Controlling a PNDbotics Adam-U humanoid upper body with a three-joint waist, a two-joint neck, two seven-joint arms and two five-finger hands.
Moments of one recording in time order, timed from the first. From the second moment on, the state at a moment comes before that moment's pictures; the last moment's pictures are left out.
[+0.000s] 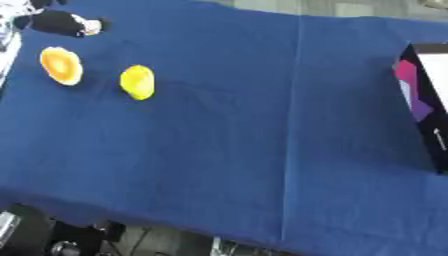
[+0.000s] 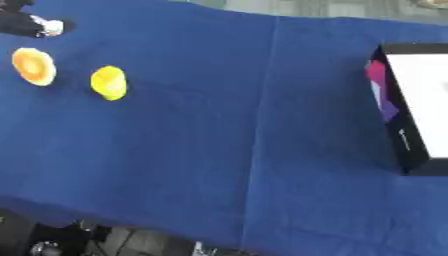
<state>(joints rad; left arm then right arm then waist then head) -0.87 0.65 -0.14 -1.19 -0.60 0.26 -0.44 0.09 -0.77 -0.33 -1.98 -0.50 -0.28 -0.02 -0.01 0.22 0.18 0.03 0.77</state>
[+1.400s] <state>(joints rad) -0.91 0.71 -0.06 -0.92 -0.87 0.26 -0.67 0.08 -0.71 -0.30 -1.98 -0.40 -0.26 0.00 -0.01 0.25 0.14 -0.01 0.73</state>
